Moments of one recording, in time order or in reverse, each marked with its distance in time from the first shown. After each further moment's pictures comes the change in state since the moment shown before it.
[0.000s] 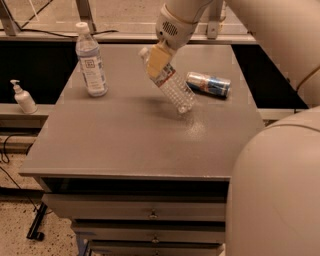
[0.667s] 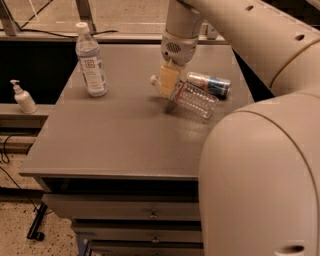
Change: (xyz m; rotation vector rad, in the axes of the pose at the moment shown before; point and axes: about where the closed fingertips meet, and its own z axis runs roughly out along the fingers) arm 0.050 -0.008 0.039 -0.060 0.256 -0.018
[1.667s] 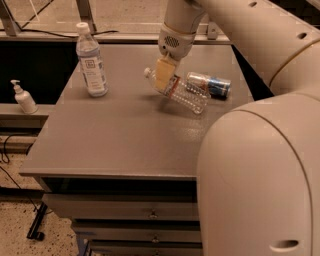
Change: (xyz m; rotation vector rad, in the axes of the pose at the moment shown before) arm -0.022 -0.003 -0.009 -0.003 -0.087 -0.053
